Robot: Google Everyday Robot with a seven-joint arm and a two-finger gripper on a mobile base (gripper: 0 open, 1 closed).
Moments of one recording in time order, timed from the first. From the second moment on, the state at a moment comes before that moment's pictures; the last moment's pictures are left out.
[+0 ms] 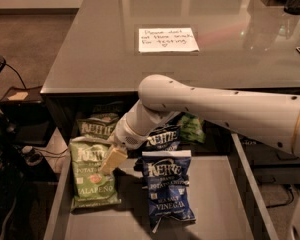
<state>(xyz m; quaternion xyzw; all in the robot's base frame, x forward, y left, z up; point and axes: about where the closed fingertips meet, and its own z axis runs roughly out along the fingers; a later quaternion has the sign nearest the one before) 0.477 0.125 0.670 -0.65 0.68 0.30 0.16</state>
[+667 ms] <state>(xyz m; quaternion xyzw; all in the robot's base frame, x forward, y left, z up) 0.466 0.145 0.672 -0.65 0.67 0.33 0.16</state>
